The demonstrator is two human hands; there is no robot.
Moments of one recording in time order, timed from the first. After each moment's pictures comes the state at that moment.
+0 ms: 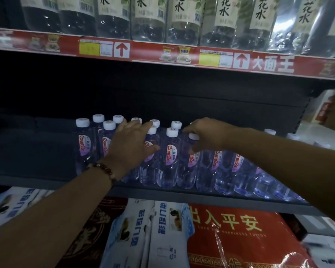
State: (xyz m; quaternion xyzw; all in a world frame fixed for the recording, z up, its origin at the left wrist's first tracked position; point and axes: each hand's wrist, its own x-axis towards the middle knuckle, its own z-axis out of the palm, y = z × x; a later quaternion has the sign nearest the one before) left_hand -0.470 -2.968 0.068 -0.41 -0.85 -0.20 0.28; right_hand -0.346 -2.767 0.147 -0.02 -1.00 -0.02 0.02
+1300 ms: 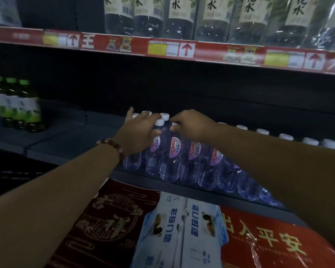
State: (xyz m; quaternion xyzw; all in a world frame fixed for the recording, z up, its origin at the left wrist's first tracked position) left_hand -0.534 -3.061 0.073 -0.40 -0.86 -0.19 0.25; right_hand -0.449 -2.890 0.136 0.03 -0.99 0.08 0.09
